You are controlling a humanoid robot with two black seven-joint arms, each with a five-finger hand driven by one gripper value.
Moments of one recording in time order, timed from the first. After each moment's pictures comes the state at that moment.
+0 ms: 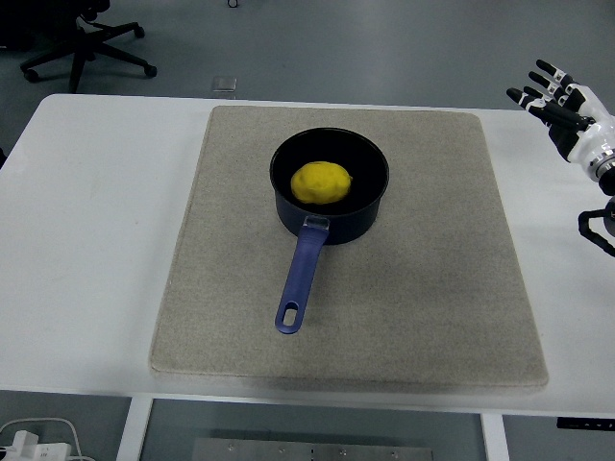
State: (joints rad) left arm -0.02 0.00 -0.06 -0.12 0.03 -0.07 -0.19; right arm 1.00 -0.40 0.22 0.56 0.11 0.10 0.37
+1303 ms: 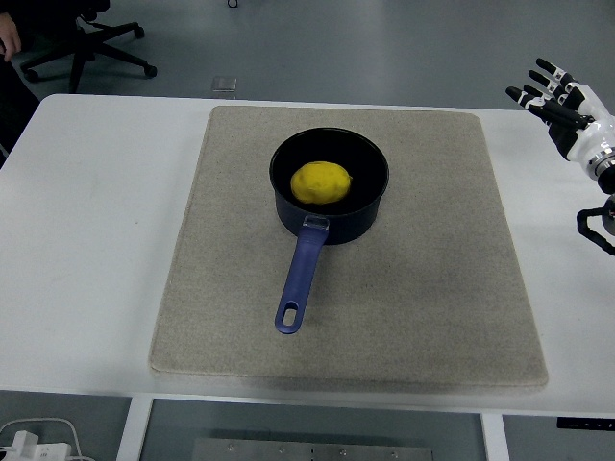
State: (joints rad) left arm -0.02 0.00 -0.06 -0.12 0.03 -0.07 -0.19; right arm 1.00 -0.40 0.21 0.56 0.11 0.09 0.37
